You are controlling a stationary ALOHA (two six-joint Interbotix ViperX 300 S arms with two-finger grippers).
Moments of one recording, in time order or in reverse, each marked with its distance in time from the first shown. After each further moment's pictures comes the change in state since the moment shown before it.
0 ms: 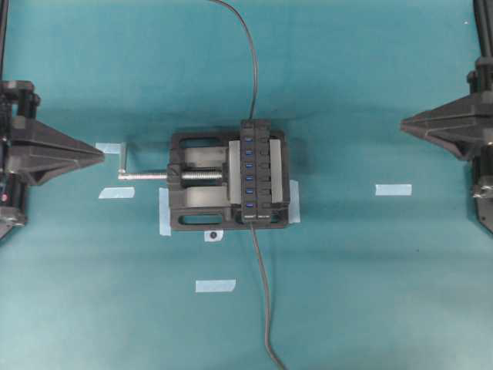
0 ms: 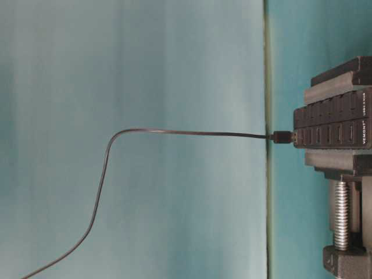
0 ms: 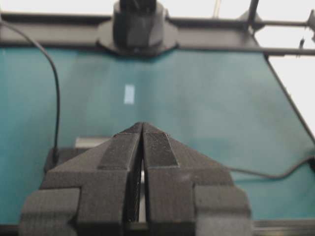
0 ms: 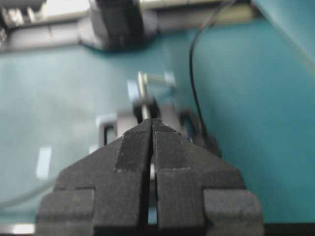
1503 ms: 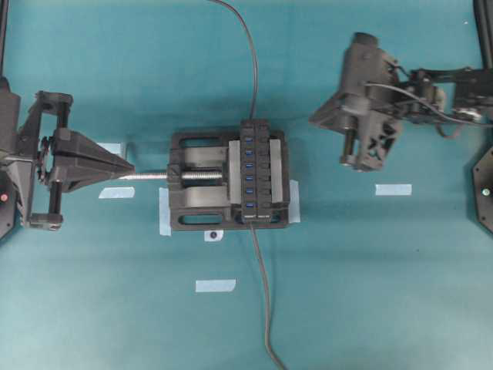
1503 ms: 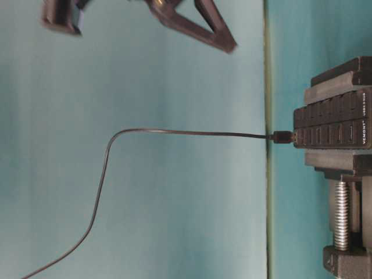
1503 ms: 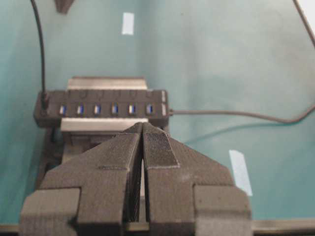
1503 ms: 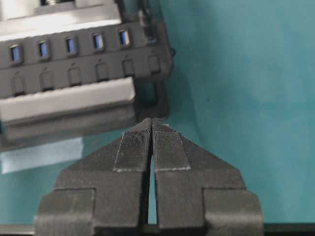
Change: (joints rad) left arm -0.002 0.153 -0.067 0.000 0.118 -0.002; right arm -0.124 0.759 -0.385 -0.048 0.216 -0.120
